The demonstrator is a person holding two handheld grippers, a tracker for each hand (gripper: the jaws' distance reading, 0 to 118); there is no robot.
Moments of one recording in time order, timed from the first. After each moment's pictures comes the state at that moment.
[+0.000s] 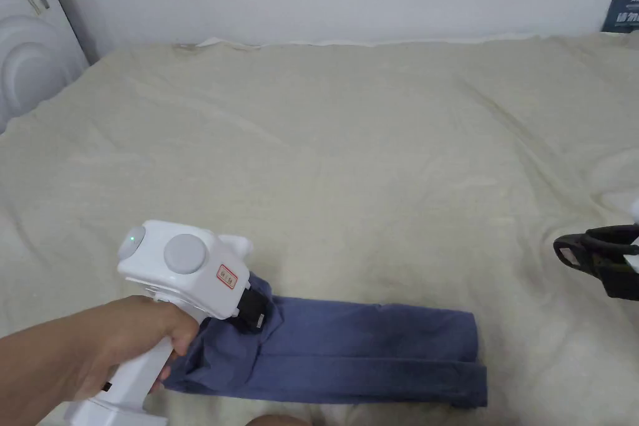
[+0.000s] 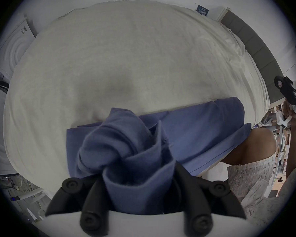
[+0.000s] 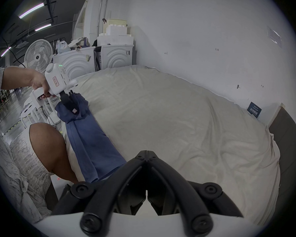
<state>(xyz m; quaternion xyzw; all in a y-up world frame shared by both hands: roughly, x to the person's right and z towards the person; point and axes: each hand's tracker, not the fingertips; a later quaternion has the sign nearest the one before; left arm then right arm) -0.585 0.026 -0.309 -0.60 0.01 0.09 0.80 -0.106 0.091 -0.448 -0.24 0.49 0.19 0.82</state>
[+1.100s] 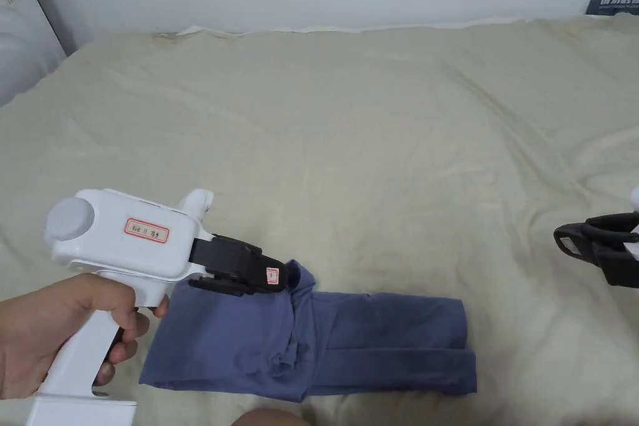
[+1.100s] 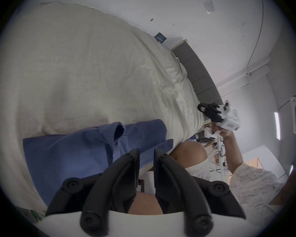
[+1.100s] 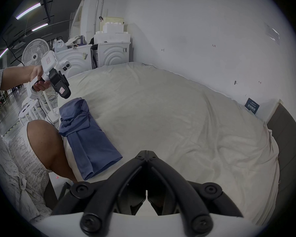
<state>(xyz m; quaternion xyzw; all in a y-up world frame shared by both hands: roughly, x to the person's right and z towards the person) -0.625 0.064 -0.297 -0.47 -0.22 0.30 0.80 -0.092 0.086 -0.455 -0.25 0.47 0.20 0.82</state>
